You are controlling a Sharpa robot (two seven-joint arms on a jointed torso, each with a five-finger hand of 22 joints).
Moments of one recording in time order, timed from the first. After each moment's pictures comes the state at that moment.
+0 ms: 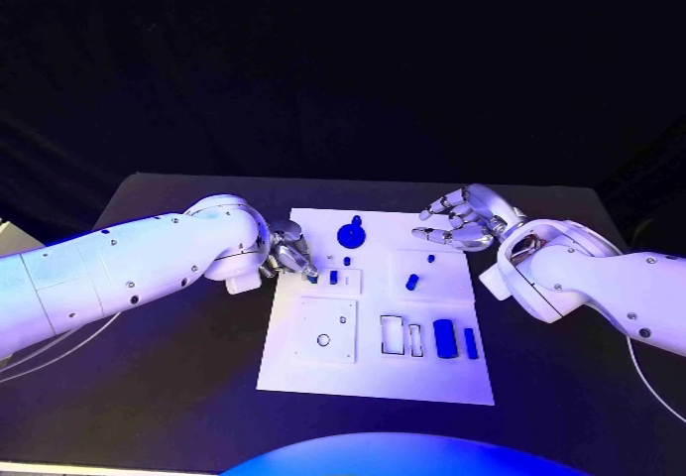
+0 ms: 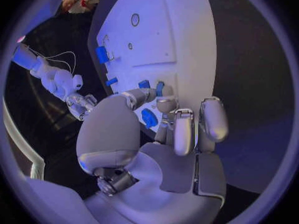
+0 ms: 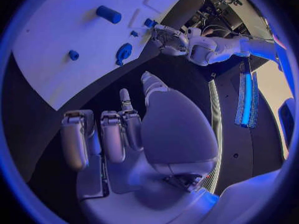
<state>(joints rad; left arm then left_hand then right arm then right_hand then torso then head) 1.24 -0.70 -0.07 1.40 -1.00 0.16 -0.50 1.11 -0.20 0.71 0.15 0.45 0.91 0.06 0.71 0.69 1.33 -0.03 1.08 0.85 1.47 -0.08 1.52 1.31 0.09 1.32 0.03 1.39 1.20 1.22 -0.94 -0.12 1.68 -0.97 -0.57 -0.14 1.36 -0.18 0.14 0.29 0.24 0.94 0.15 0.17 0.33 1.46 0.07 1.47 1.31 1.47 0.00 1.56 1.31 0.01 1.46 0.10 1.51 1.31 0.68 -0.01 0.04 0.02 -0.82</state>
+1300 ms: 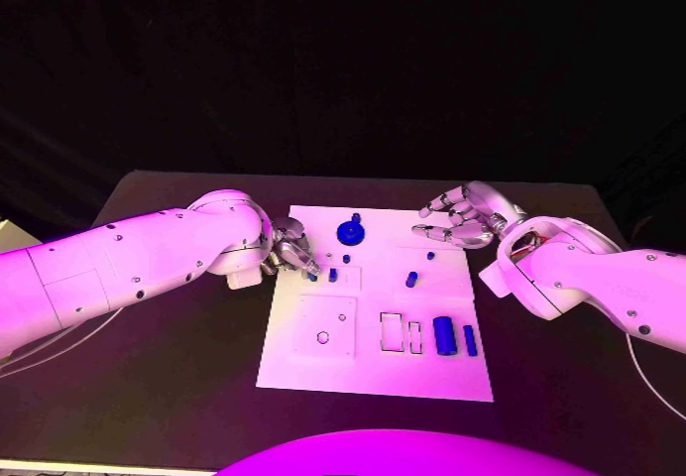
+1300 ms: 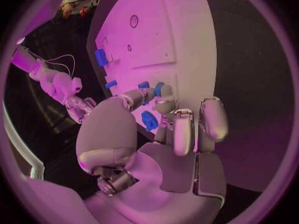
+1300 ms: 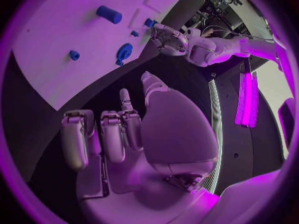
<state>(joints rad) 1.25 -0.68 -0.07 1.38 -1.02 0.20 -0.51 1.04 -0.20 0.72 0.07 0.45 0.94 0.04 0.72 0.67 1.35 -0.04 1.08 0.86 1.47 -0.08 1.53 1.31 0.09 1.32 0.03 1.39 1.20 1.22 -0.94 -0.12 1.68 -0.97 -0.57 -0.14 1.36 -0.18 0.14 0.29 0.24 0.94 0.15 0.17 0.33 1.46 0.07 1.47 1.31 1.47 0.00 1.56 1.31 0.01 1.46 0.10 1.51 1.31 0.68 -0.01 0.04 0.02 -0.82</state>
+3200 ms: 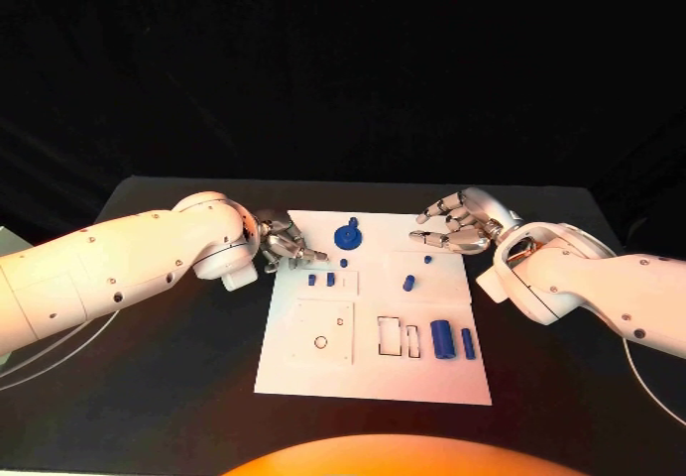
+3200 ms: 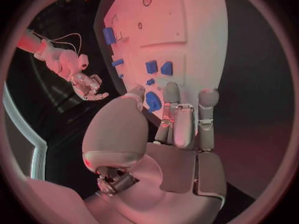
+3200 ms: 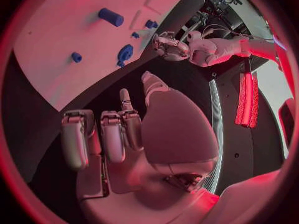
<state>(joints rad) 1.24 -0.73 -0.05 1.40 -0.91 0.03 -0.44 1.22 -0.12 0.16 0.28 0.10 0.75 0.12 0.69 0.53 1.06 0.04 0.84 0.56 1.42 -0.02 1.37 1.17 0.15 1.06 0.08 1.13 0.83 1.21 -0.95 -0.12 1.68 -0.97 -0.57 -0.14 1.35 -0.18 0.14 0.29 0.24 0.94 0.15 0.17 0.33 1.46 0.07 1.47 1.31 1.47 0.00 1.56 1.31 0.01 1.46 0.10 1.50 1.31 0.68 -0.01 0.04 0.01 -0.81</state>
